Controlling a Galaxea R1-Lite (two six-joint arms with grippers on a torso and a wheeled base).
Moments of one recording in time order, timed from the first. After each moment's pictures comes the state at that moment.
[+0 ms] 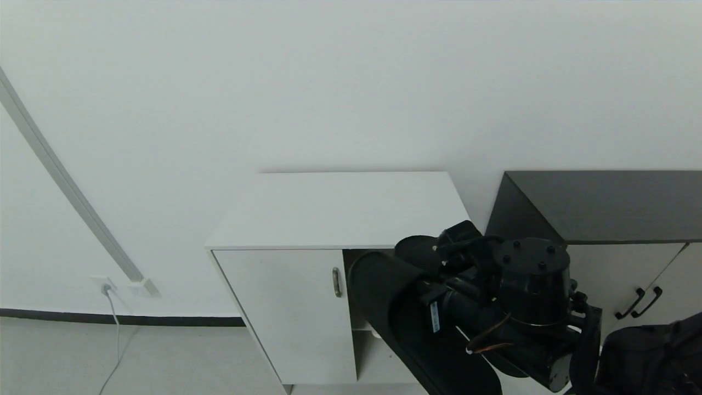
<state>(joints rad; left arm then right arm) 0.00 0.00 0.00 0.00 -0.01 -0.01 0.84 1.82 -0.68 -0.90 -0.27 0.06</state>
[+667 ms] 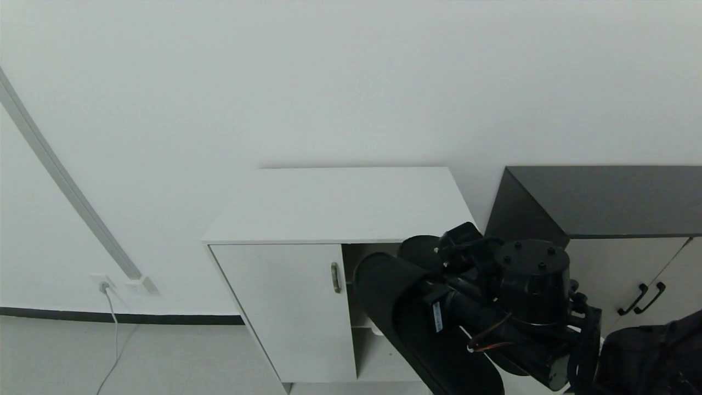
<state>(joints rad) 0.00 0.00 0.00 0.00 -0.01 -0.01 0.84 1.83 -0.67 -0.92 -0.28 0.04</state>
